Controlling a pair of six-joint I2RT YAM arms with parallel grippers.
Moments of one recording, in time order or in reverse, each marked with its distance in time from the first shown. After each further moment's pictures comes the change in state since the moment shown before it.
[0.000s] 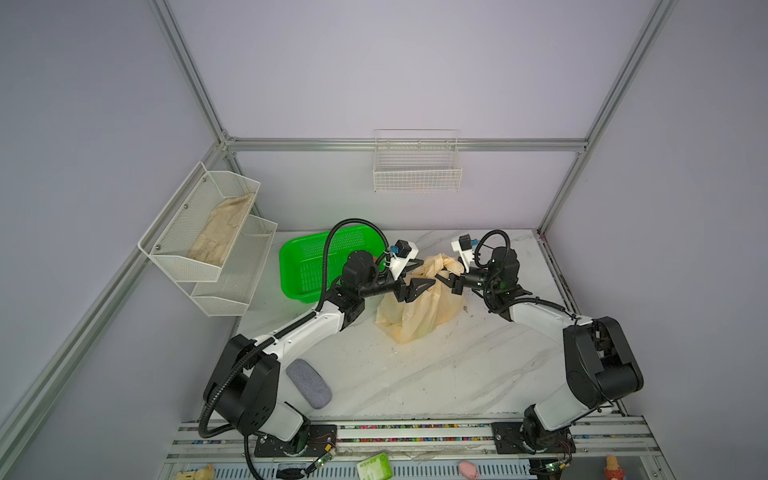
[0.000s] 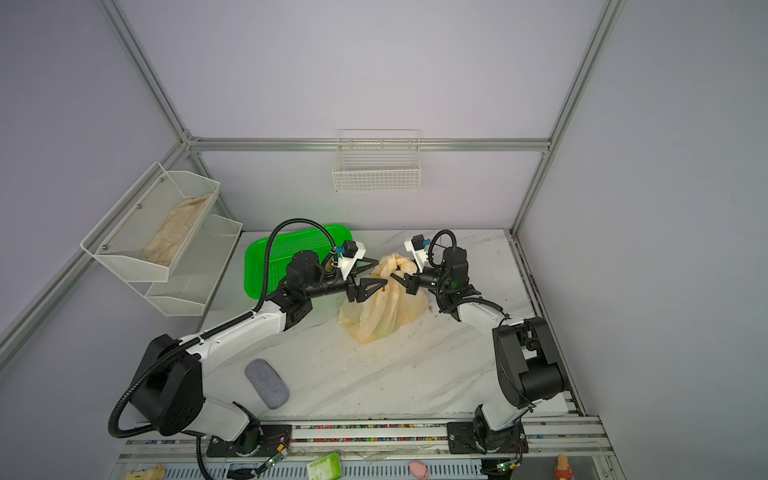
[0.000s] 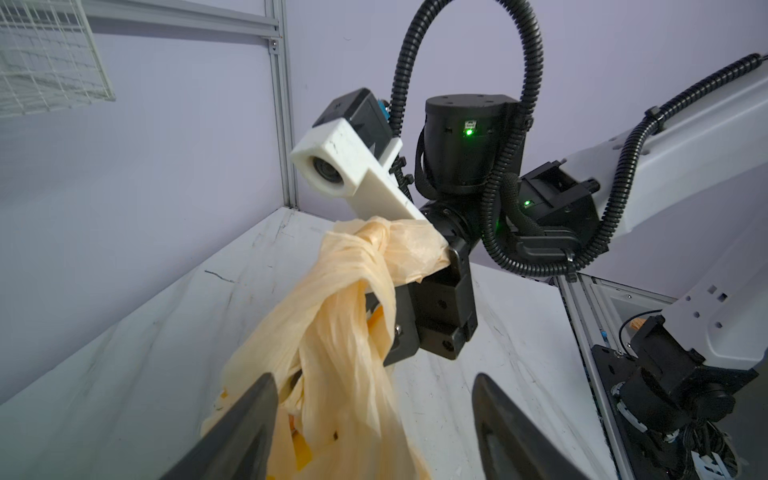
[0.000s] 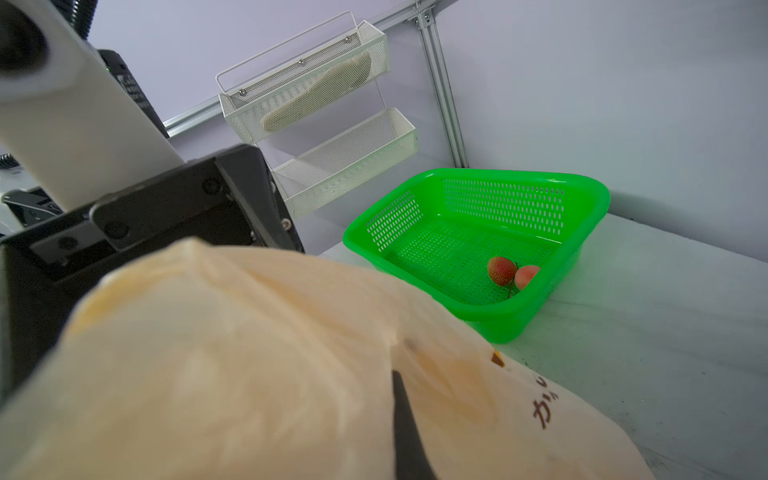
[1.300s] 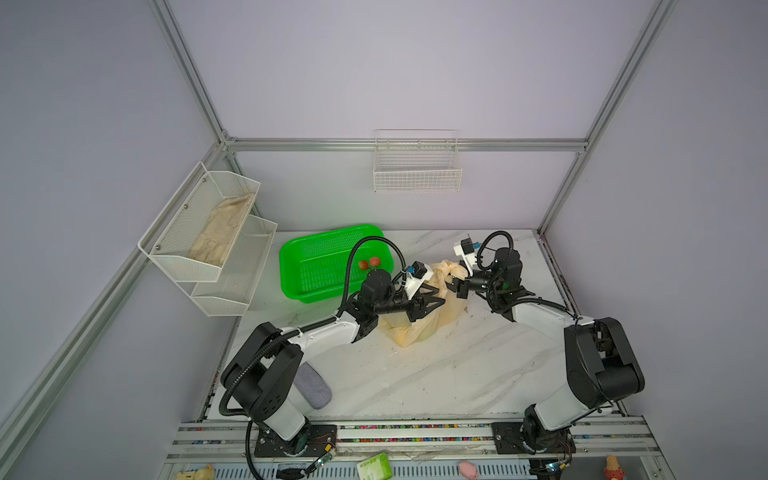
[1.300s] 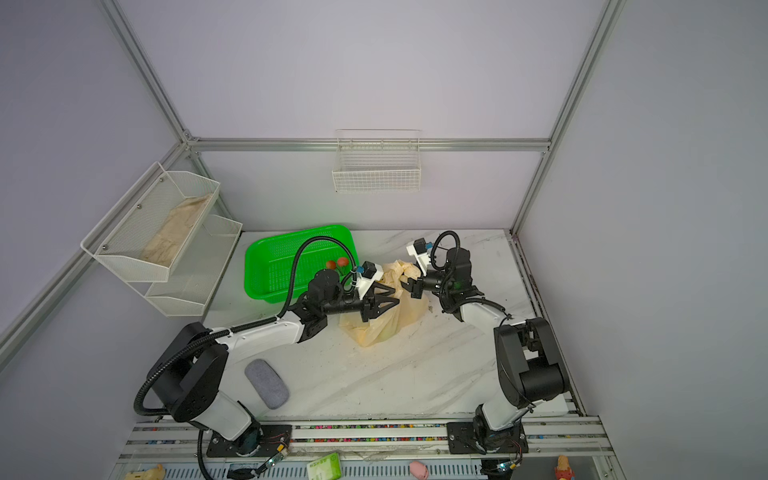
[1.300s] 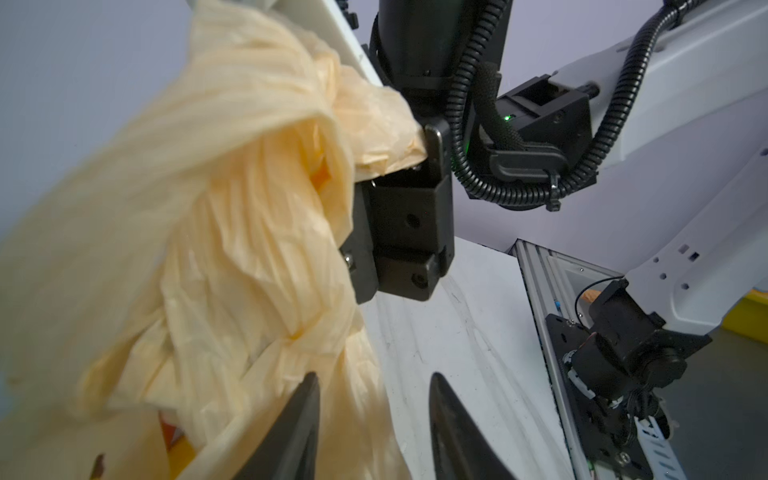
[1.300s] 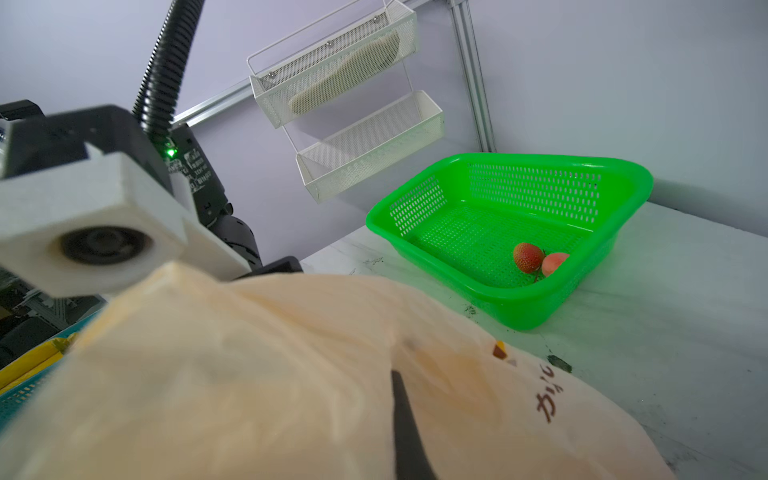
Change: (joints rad) left arm -0.107 0.100 -0.107 0.127 -0.019 -0.064; right arm -0.032 -0.003 -0.015 -0.037 -0.122 -0.045
